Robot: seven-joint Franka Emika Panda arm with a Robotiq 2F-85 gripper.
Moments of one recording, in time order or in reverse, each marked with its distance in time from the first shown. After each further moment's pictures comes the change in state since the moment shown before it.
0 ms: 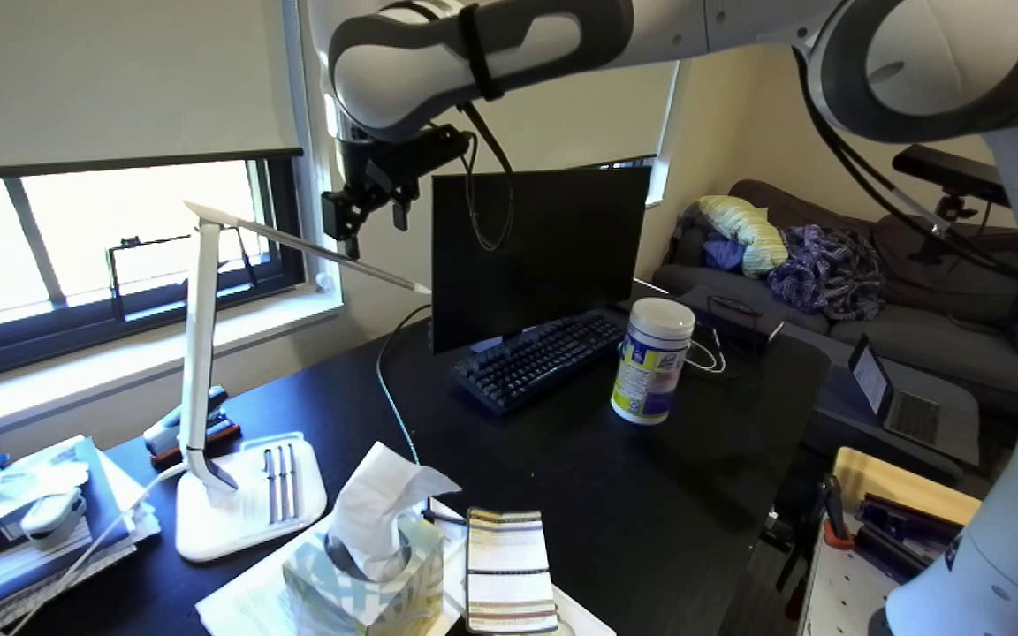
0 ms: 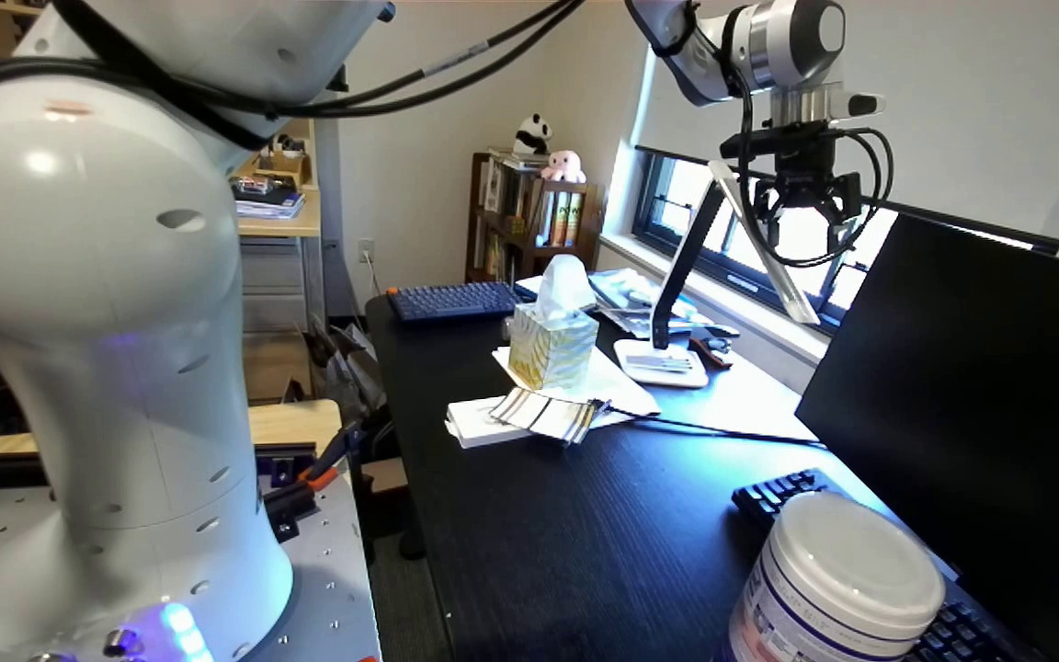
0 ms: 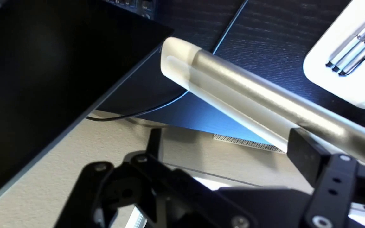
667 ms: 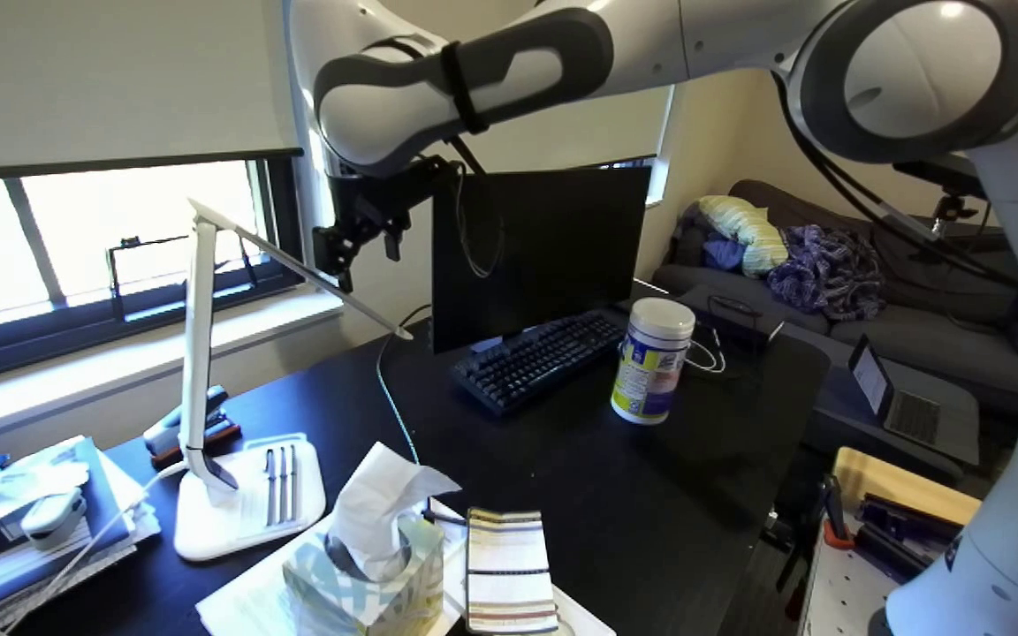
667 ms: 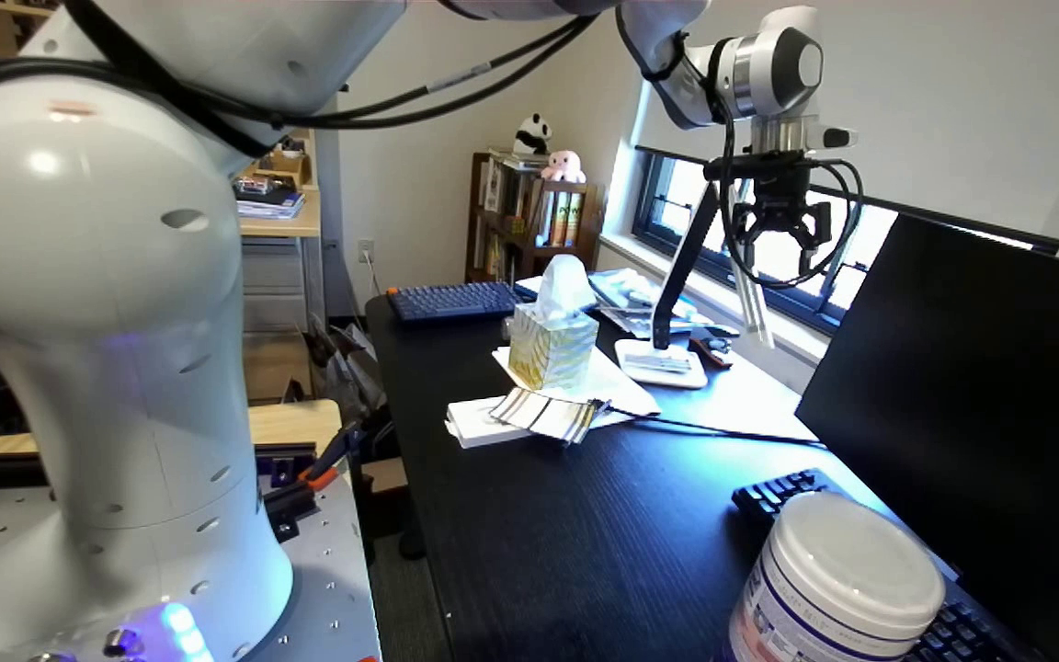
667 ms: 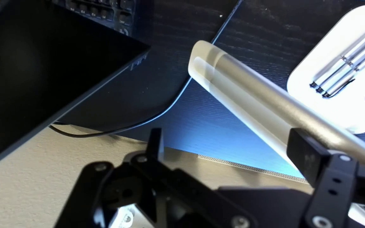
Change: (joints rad) arm 0.010 0.053 0.024 0.007 0.008 -0.007 -0.003
